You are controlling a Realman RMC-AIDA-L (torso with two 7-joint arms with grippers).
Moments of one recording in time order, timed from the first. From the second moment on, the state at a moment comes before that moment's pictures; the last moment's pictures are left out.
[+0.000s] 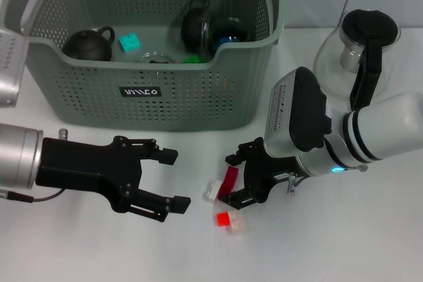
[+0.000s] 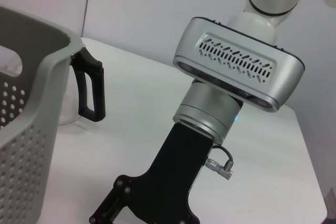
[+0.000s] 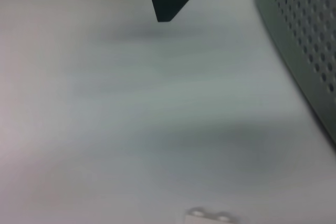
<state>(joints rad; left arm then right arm) -0.43 -2.14 0.81 1.06 2.13 1.81 -1.60 0.75 2.11 -1.65 -0.64 -1.96 -0.94 1.63</state>
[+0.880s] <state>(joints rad) -0.43 -2.14 0.81 1.06 2.13 1.81 -1.60 0.72 2.10 -1.64 -0.68 -1.96 -0.96 1.66</state>
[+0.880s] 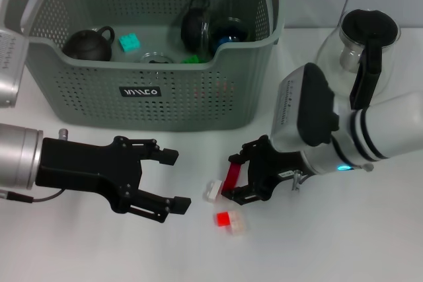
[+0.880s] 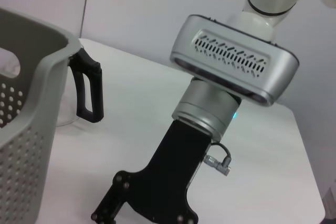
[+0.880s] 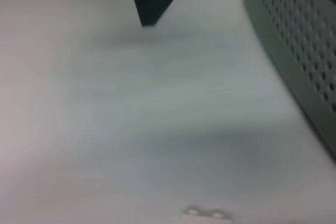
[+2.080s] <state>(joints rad) -0.44 -2.14 0.76 1.05 2.05 1.84 -1.60 0.92 2.05 -0.90 -1.16 -2.05 -1.44 2.13</state>
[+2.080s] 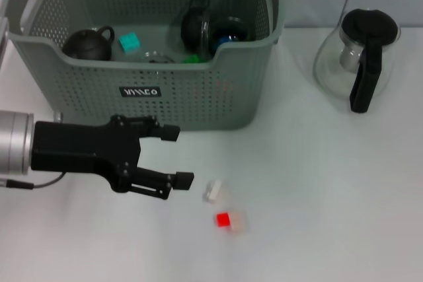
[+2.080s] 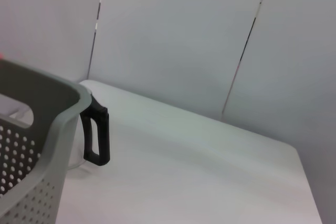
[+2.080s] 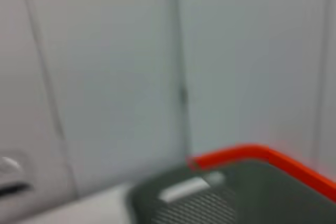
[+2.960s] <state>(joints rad) -0.43 -2.13 0.76 1.05 2.06 1.87 -1.56 0.60 2.08 -1.02 -1.25 -1.84 -1.71 1.76</state>
